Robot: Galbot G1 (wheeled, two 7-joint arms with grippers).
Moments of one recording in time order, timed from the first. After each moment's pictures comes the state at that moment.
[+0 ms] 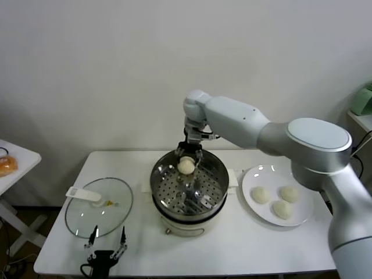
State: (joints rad) left arm 1.69 -1.60 -0.69 -1.74 0.15 -0.46 0.01; right arm 0.47 1.48 -1.25 0.75 -0.10 0.82 -1.17
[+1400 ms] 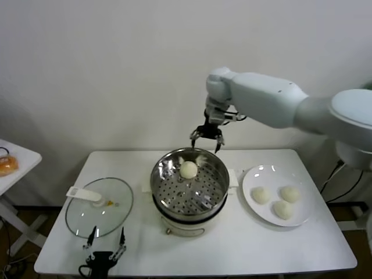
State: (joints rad) left arm 1.72 -1.60 -0.70 -1.77 0.16 -0.46 0.01; right arm 0.76 1.23 -1.55 0.94 0.24 0.76 -1.14
